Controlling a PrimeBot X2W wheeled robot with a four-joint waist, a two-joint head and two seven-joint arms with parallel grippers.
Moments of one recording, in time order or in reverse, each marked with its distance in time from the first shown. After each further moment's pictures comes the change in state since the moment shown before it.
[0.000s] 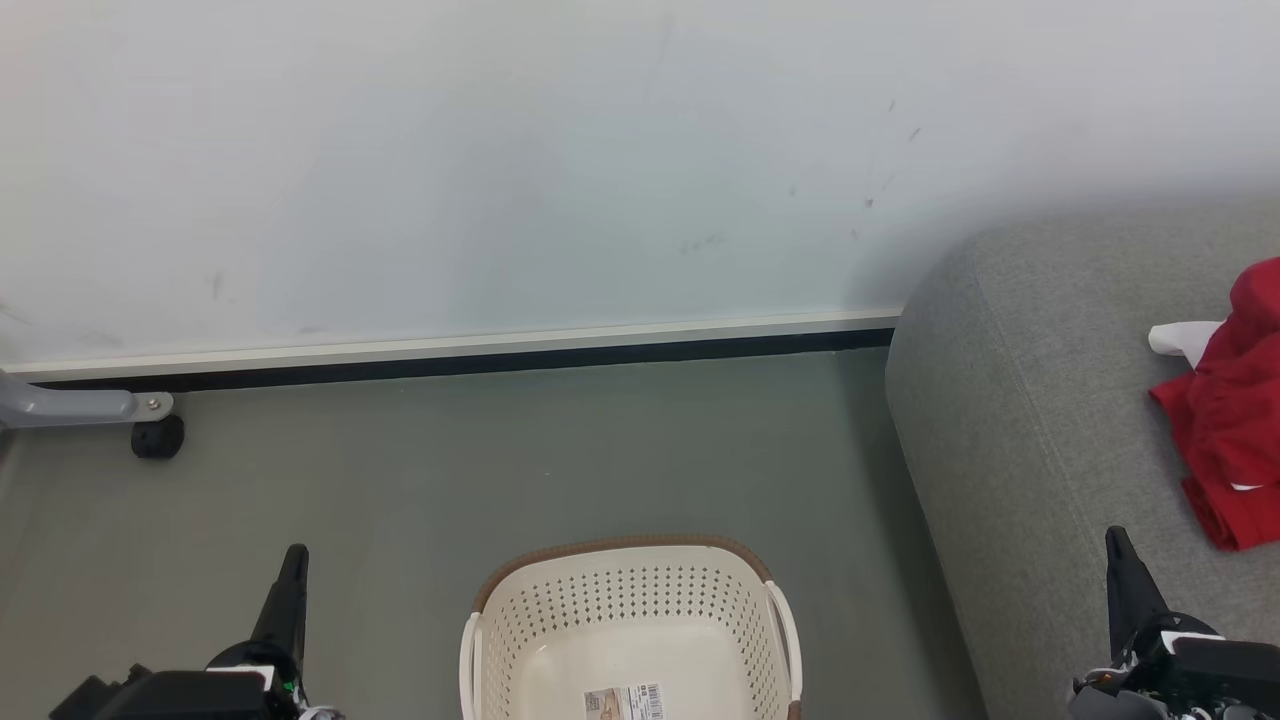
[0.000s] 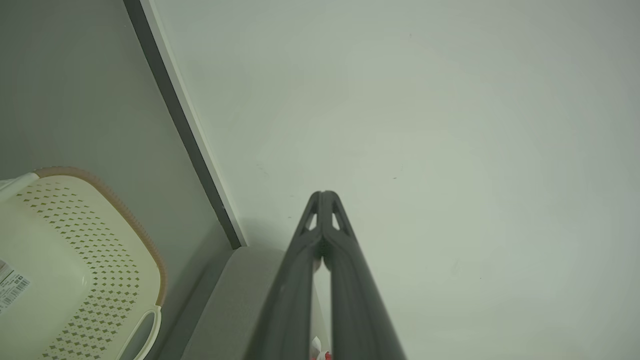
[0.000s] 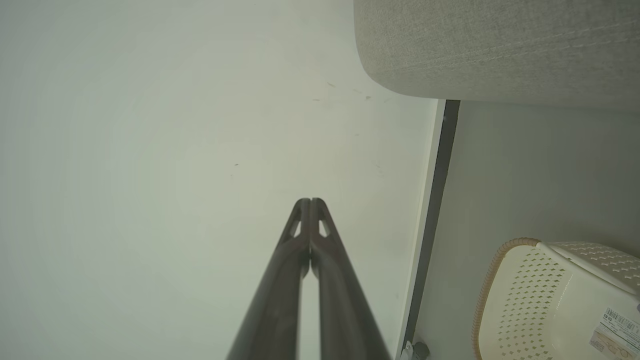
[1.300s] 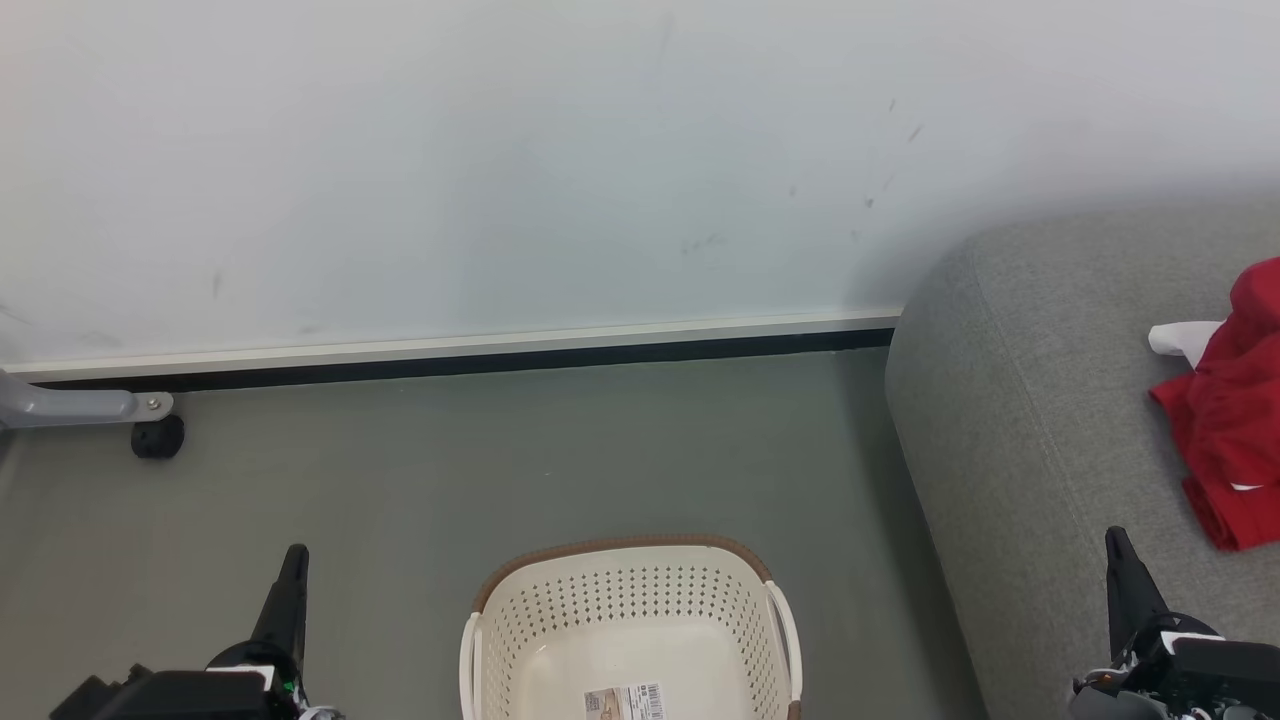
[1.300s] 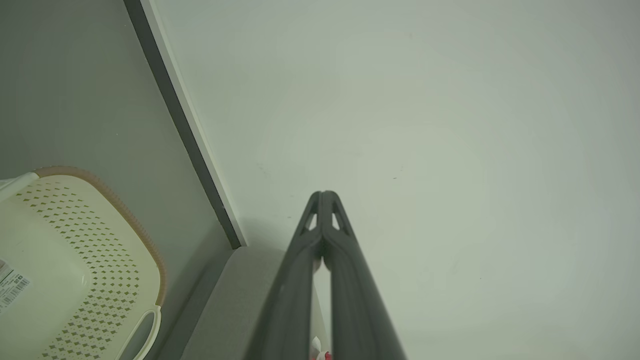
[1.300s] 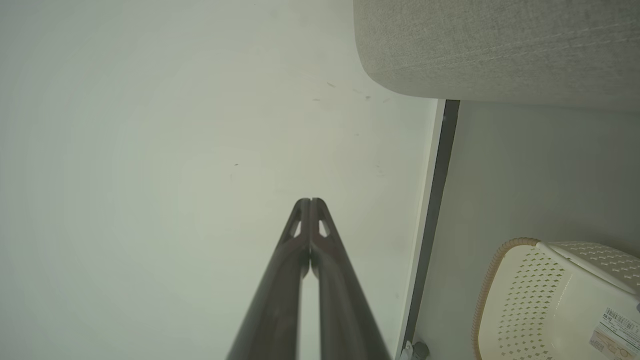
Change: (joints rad) left arm 0.000 0.000 0.000 0.001 -0.001 0.000 0.000; right arm 0.001 0.000 0.000 0.000 0.000 0.000 0.000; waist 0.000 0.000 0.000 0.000
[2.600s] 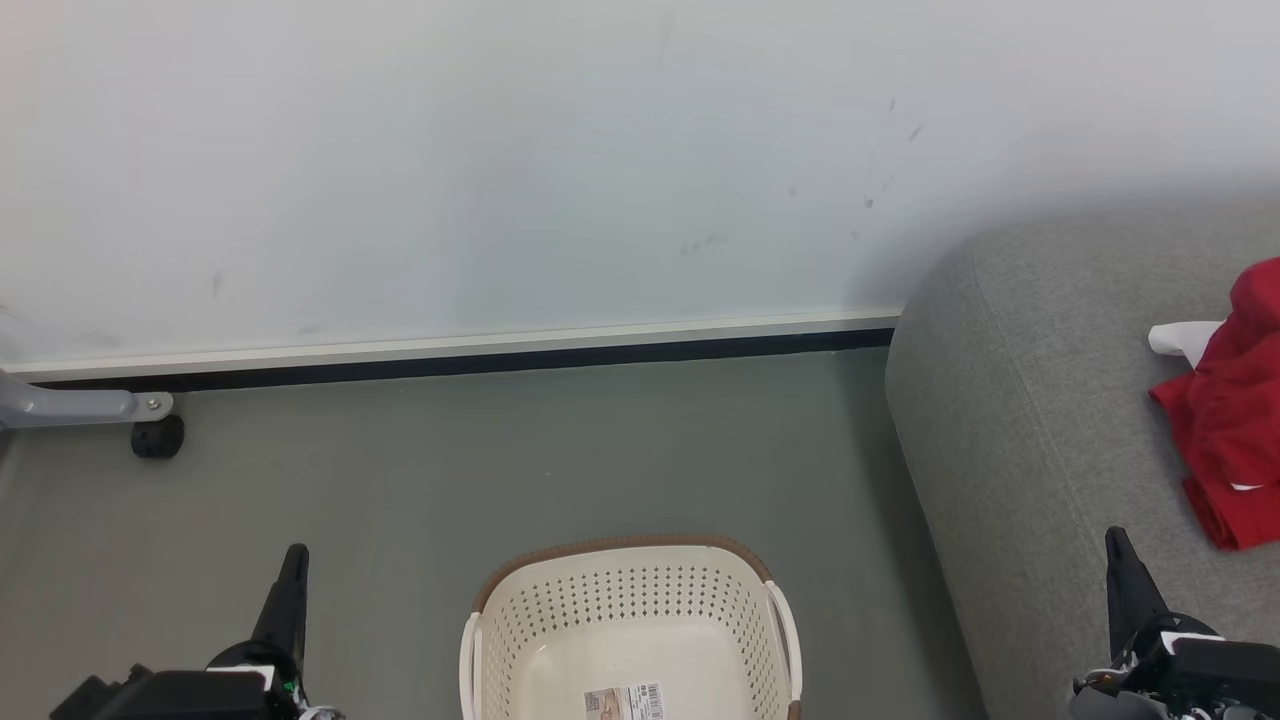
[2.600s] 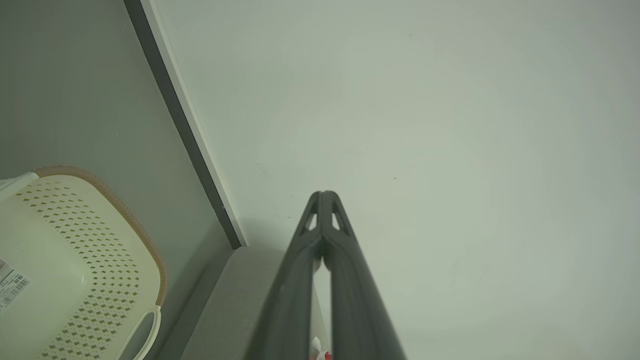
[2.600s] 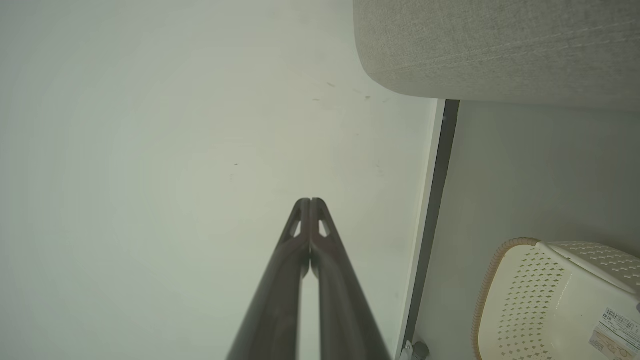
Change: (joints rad) left arm 0.000 0.000 0.000 0.000 0.000 0.000 0.000; right arm 0.000 0.000 0.000 0.000 0.000 0.000 0.000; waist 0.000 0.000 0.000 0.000
